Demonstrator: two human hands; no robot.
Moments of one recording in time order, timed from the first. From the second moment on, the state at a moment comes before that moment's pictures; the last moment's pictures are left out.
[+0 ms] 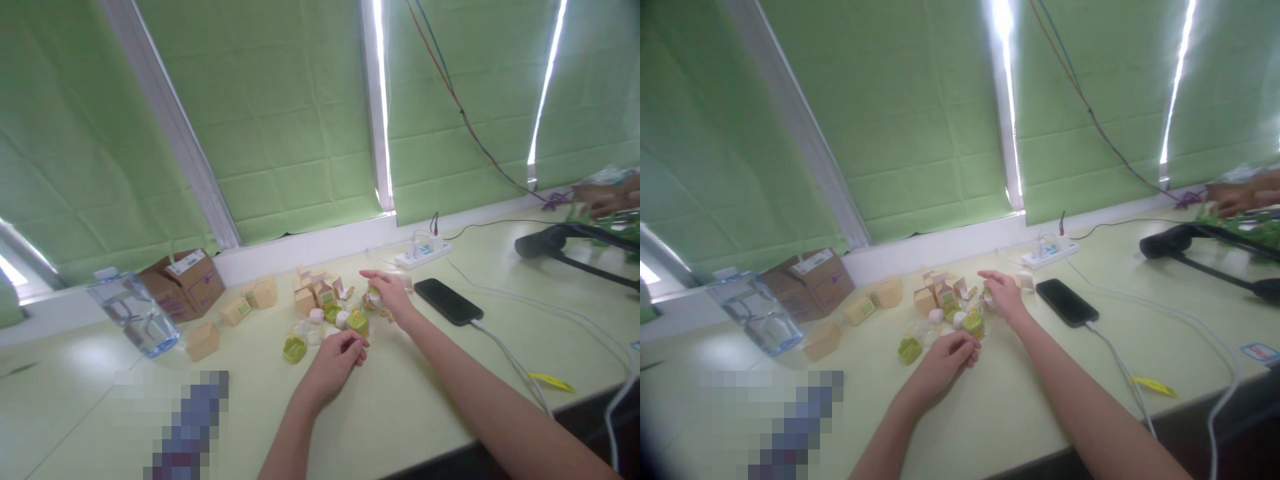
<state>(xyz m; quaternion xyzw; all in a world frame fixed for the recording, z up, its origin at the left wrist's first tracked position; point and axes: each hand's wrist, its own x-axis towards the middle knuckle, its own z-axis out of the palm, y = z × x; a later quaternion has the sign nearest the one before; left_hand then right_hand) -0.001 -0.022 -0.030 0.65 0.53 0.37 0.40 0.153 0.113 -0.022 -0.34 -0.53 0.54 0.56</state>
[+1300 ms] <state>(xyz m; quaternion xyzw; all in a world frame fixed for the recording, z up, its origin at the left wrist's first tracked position) -0.017 -0.018 -0.009 0.46 0.48 0.64 0.37 0.173 0.069 -0.001 -0.19 -0.83 0.20 0.47</state>
